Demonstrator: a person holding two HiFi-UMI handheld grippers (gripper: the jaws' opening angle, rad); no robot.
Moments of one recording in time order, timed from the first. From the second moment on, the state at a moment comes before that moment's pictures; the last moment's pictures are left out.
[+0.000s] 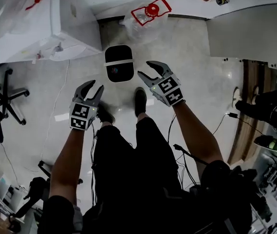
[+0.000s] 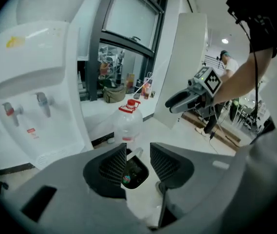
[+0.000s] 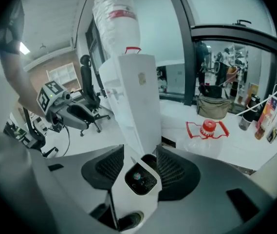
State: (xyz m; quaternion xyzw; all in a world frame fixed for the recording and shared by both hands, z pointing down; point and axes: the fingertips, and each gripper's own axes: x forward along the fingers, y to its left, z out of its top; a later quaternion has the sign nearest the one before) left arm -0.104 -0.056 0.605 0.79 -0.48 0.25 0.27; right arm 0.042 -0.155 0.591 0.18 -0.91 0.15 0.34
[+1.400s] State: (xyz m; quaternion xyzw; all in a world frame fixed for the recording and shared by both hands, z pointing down) left arm -0.104 -0.022 0.175 0.84 -0.53 0.00 0.08; right arm 0.023 -0.094 0.218 0.27 -0.95 0.10 0.11
